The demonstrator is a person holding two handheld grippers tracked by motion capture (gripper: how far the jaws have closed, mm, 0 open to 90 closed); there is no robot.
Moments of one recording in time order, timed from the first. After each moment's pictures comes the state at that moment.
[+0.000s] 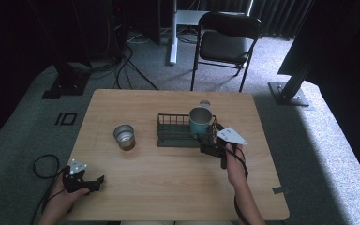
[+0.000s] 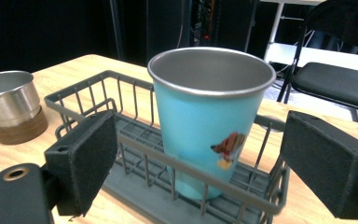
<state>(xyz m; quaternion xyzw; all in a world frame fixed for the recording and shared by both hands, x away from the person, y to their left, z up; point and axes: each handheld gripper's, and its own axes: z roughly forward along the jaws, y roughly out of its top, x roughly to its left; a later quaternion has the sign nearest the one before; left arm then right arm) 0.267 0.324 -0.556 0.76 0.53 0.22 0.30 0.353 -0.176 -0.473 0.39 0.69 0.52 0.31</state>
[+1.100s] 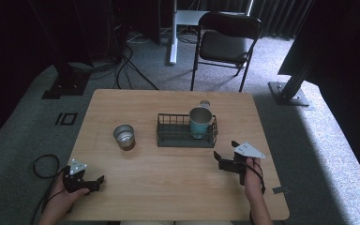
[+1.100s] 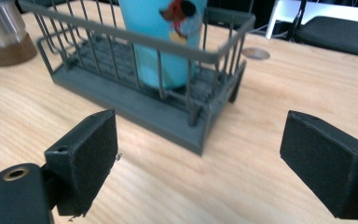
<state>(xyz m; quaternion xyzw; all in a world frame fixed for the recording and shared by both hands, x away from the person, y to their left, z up) 0.267 0.324 -0.556 0.76 0.53 0.22 0.30 0.325 -0.241 -0.517 0.41 0.73 0.47 0.27</state>
